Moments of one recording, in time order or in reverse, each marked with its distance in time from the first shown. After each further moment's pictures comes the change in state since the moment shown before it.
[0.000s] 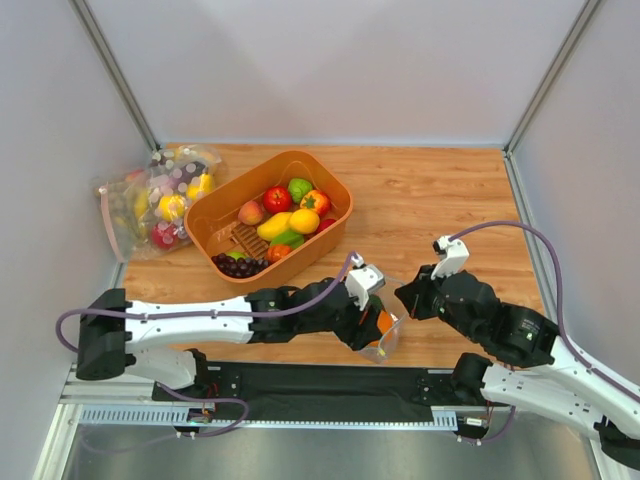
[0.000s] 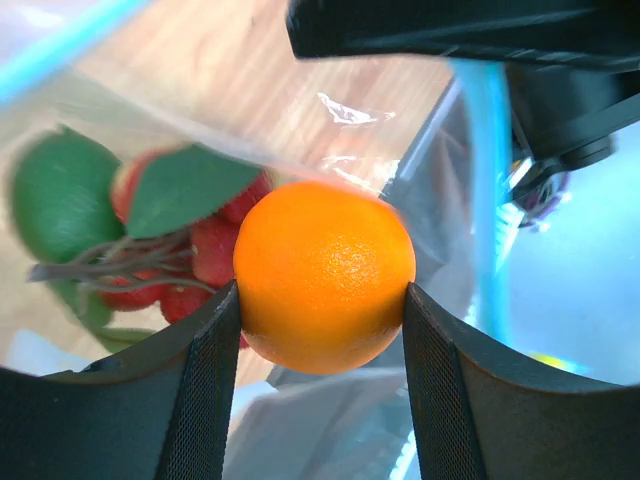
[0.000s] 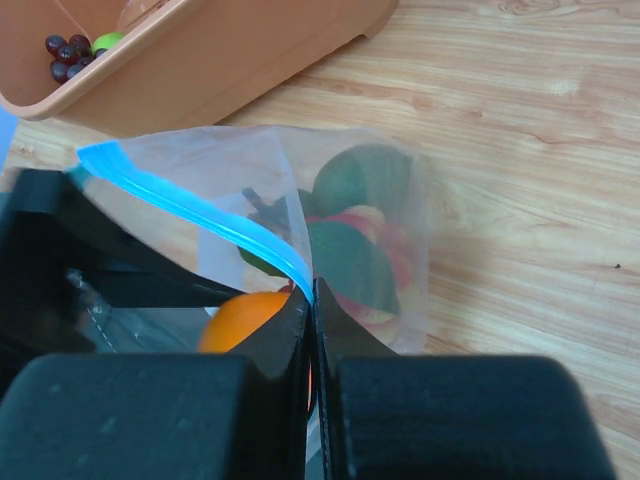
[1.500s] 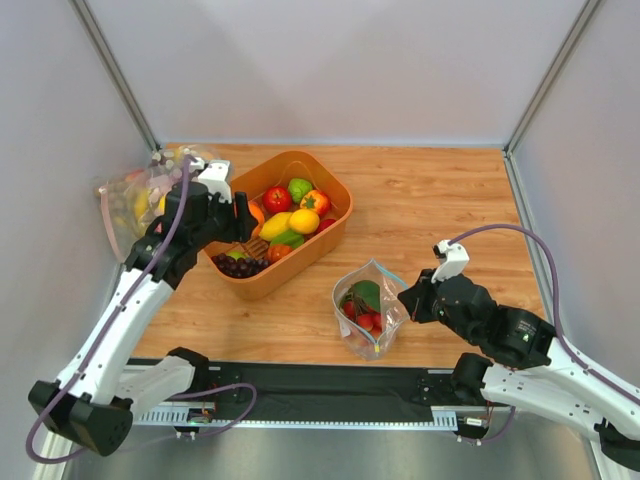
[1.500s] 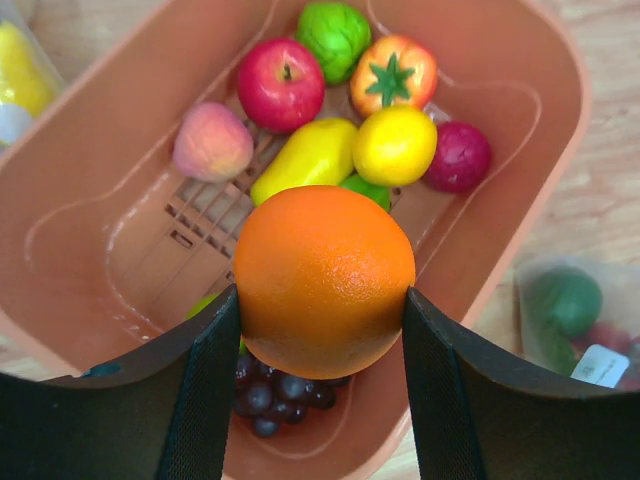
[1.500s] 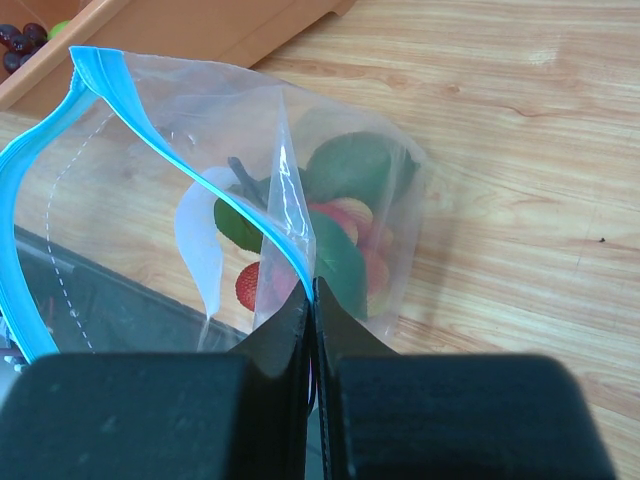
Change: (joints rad) left arm 0.973 -0.381 0.153 -0.460 0.084 0.238; right arm 0.001 -0.016 -0.040 -0.033 0.022 0.039
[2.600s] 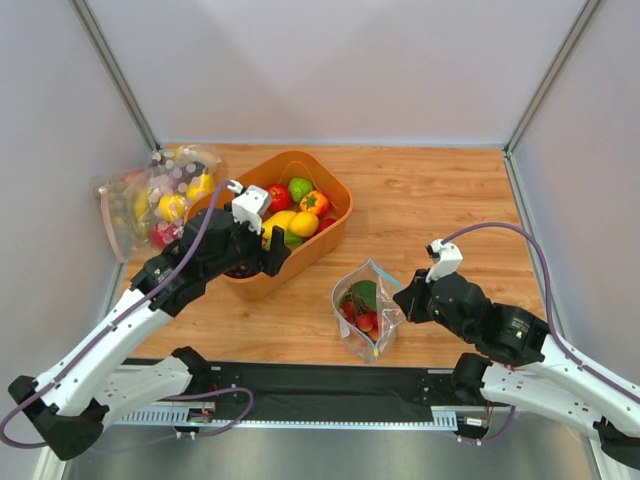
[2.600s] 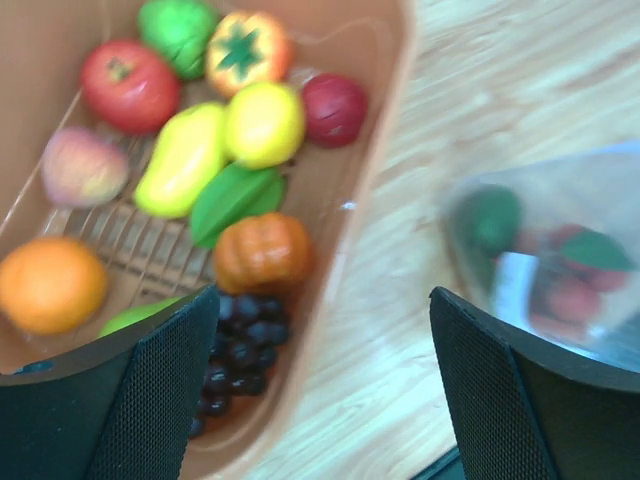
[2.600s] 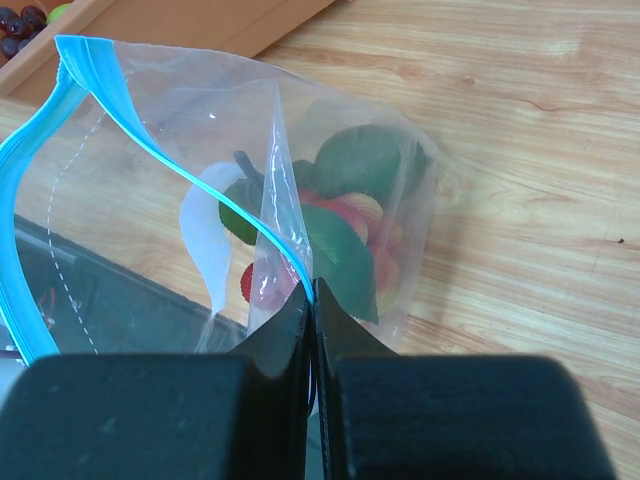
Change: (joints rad) left arm -0.251 -0.056 -0.096 0.041 -0.015 0.054; right arm 0.000 0.032 -0.005 0.022 -0.027 0.000
